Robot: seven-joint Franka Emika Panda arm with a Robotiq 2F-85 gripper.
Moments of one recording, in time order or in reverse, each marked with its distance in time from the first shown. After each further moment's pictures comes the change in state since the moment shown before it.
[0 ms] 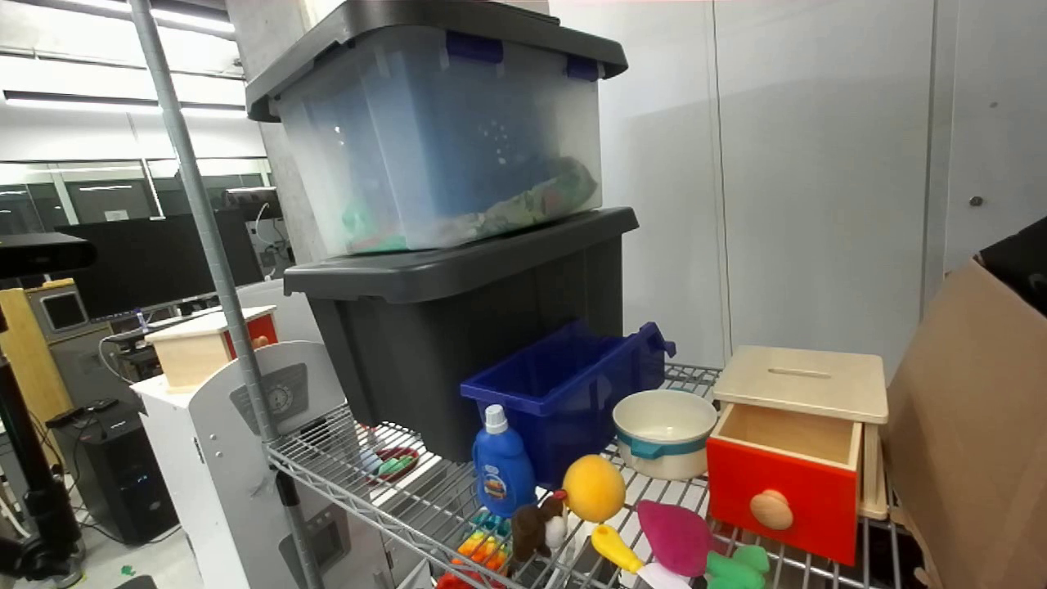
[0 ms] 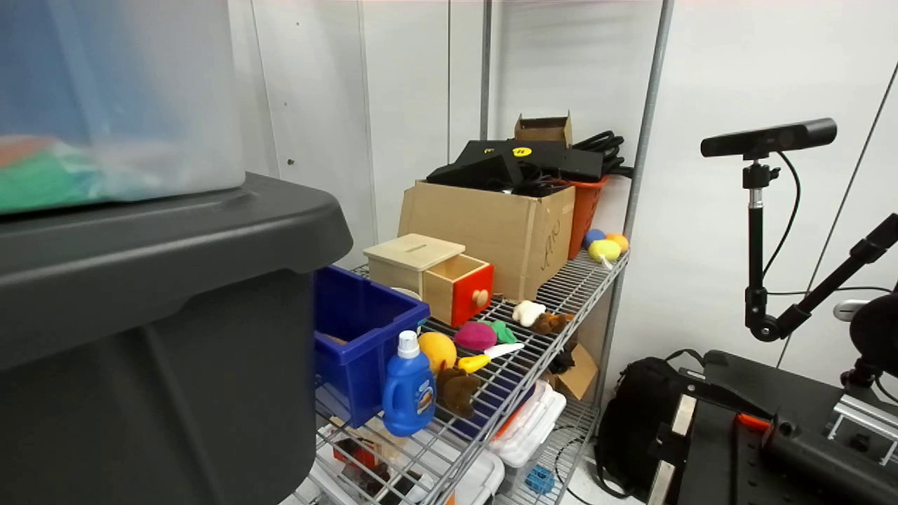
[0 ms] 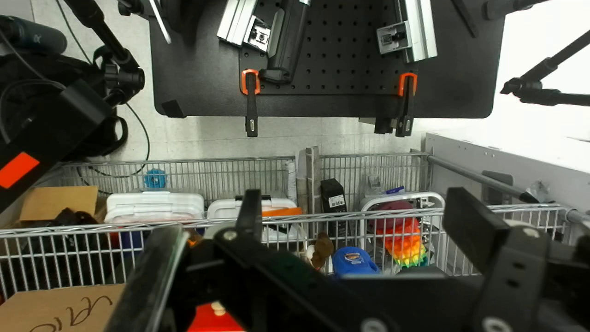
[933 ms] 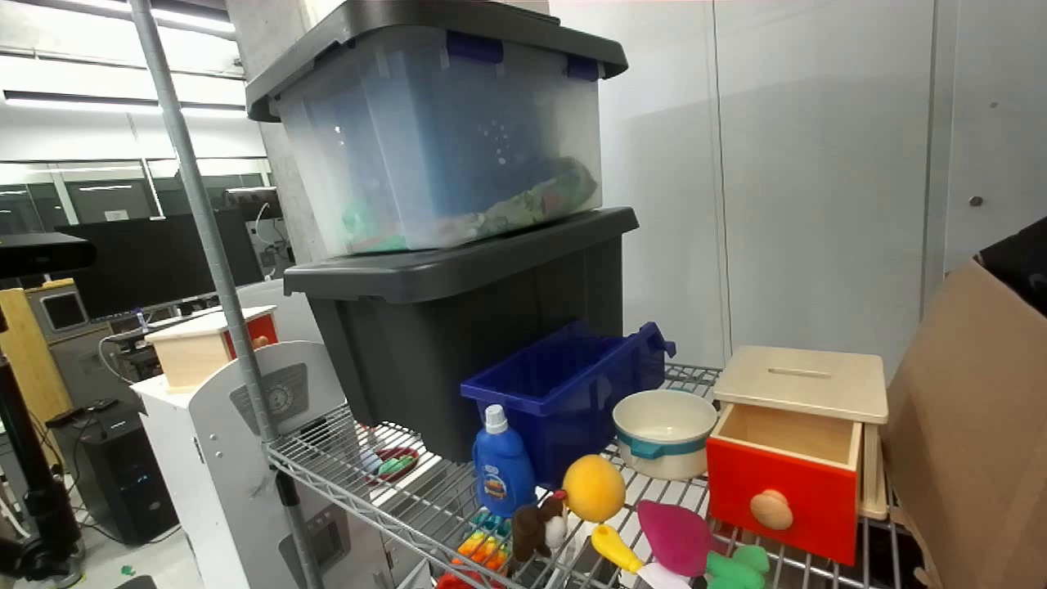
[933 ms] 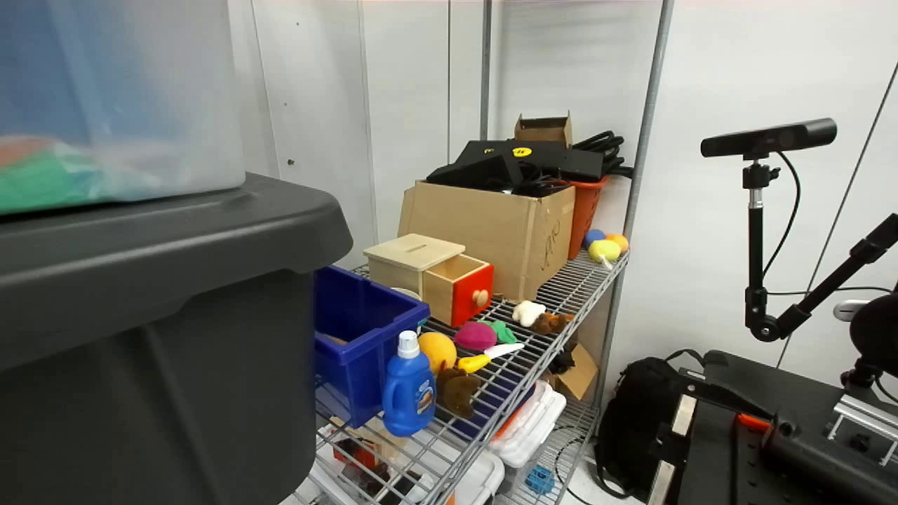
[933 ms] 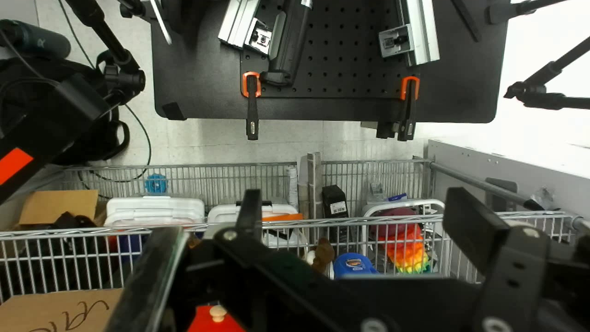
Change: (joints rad) arm 0.000 0.032 0.013 0.011 -0.002 -0.001 0.002
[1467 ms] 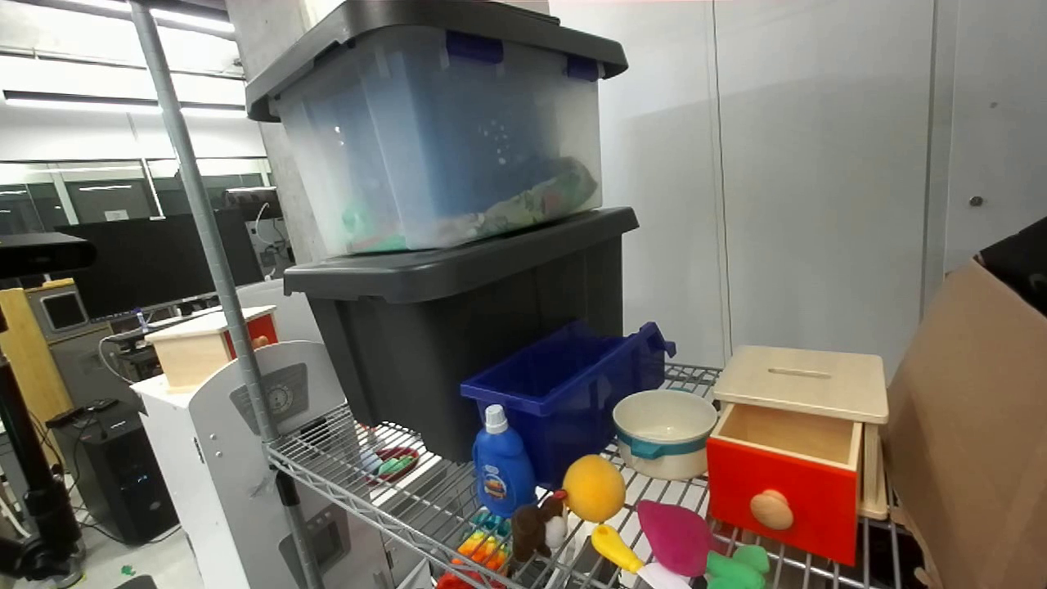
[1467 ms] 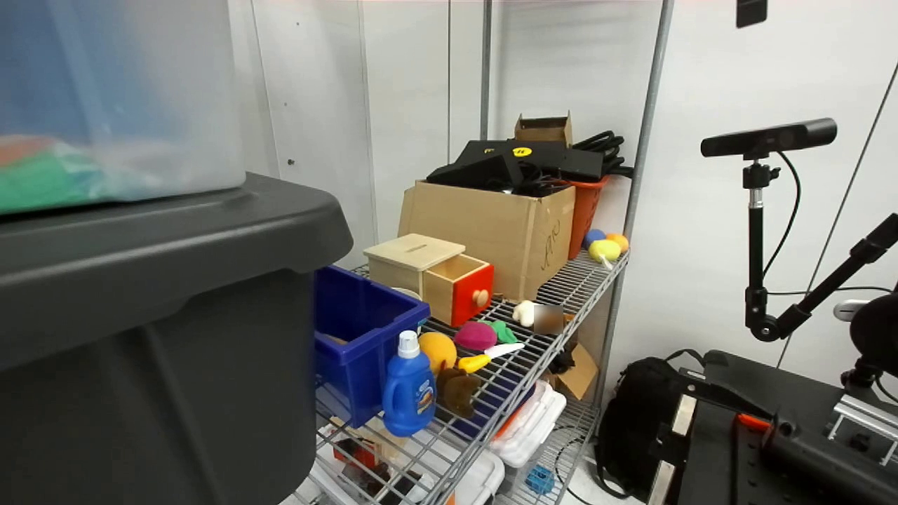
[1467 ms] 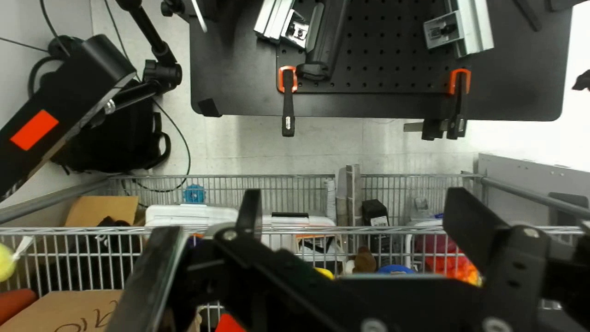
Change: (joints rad) arm 0.000 0.156 0.045 0.057 -0.083 0.053 0.061
